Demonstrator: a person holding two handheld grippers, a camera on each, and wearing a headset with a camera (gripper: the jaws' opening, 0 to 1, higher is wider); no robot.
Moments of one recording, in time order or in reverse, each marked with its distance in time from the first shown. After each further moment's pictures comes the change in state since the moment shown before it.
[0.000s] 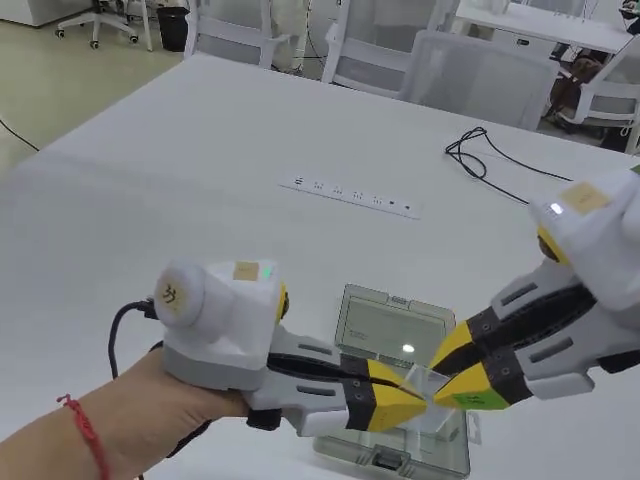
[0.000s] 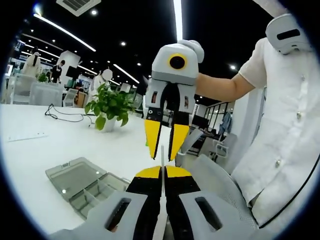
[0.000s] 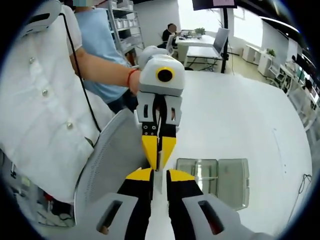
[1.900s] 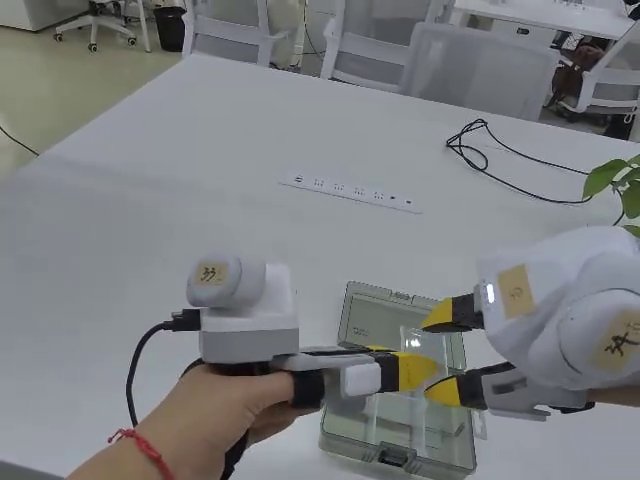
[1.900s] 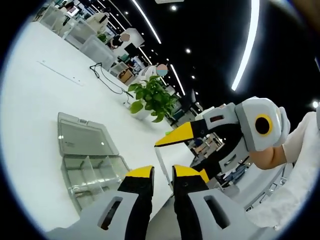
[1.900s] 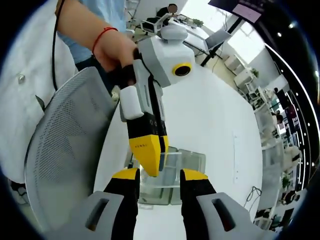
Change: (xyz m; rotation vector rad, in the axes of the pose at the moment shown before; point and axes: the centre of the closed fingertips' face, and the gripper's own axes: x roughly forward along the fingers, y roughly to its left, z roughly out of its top) left arm 0.011 0.053 -0.009 -0.558 -0.114 0.272; right arm 0.008 -0.050 -0.024 -0.273 0.246 -0.425
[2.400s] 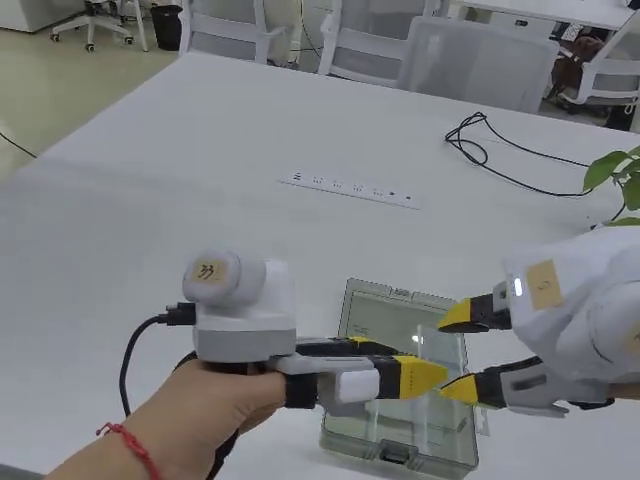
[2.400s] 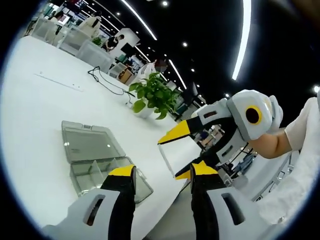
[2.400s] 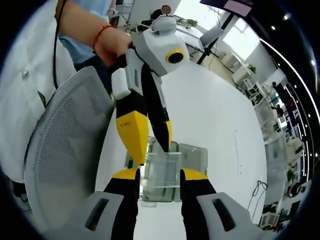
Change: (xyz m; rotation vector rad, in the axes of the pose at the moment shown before) left arm -0.001 0.003 -0.001 0.091 0.031 0.028; right arm 0.000 0.001 -0.013 0.057 -0.029 0.011
